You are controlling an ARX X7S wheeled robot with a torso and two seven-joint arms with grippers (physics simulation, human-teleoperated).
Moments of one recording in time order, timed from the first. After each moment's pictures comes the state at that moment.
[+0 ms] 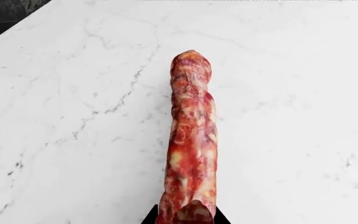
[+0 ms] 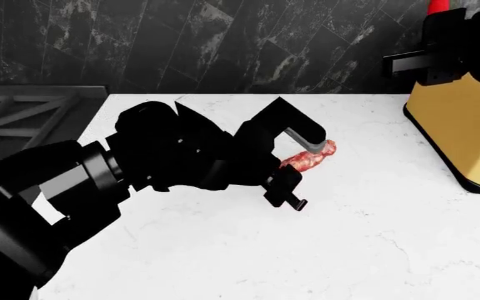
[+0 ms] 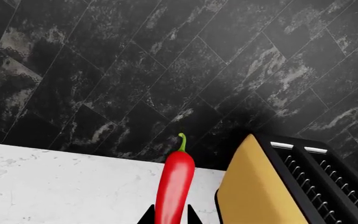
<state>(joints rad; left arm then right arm) -1.54 -0.16 1.36 -0.39 -1.41 -0.88 -0.11 2.03 0.99 -1.27 -0.24 2.09 0.83 1.10</state>
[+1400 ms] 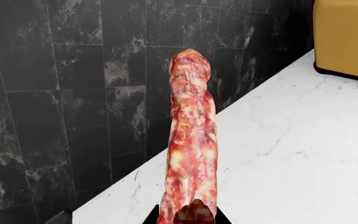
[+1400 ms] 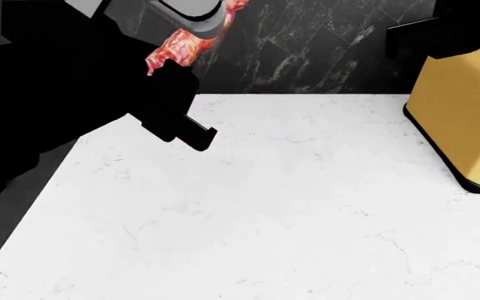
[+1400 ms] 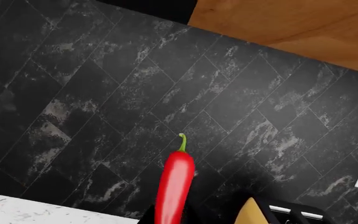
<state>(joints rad) -1.98 -0.72 1.08 0.33 -2.21 -1.04 -1.07 2.04 1.03 -1.16 -0.44 1.97 0.75 1.10</state>
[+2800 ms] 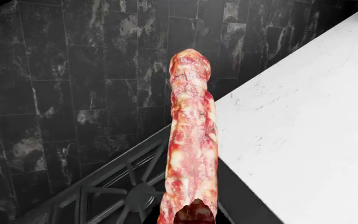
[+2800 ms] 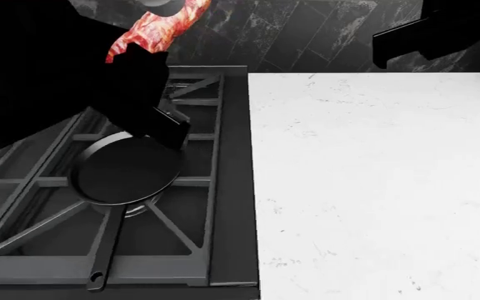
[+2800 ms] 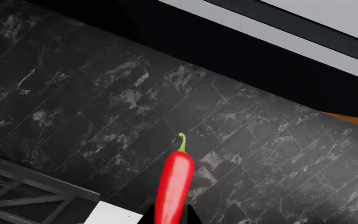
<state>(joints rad) -2.06 -0.79 1.06 0.37 -2.32 -1.05 -1.13 2.05 1.02 -1.11 -0.52 1.88 0.79 1.03</state>
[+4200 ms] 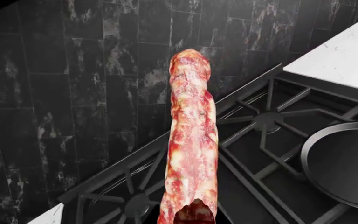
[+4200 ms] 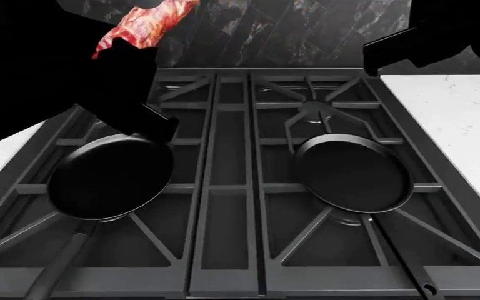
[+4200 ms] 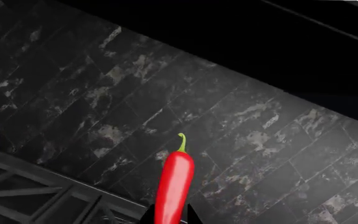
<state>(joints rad) -2.06 -0.82 1.04 0.38 -2.33 -1.06 -1.14 2.02 1.00 -1.09 -0.51 1.87 0.82 1.02</state>
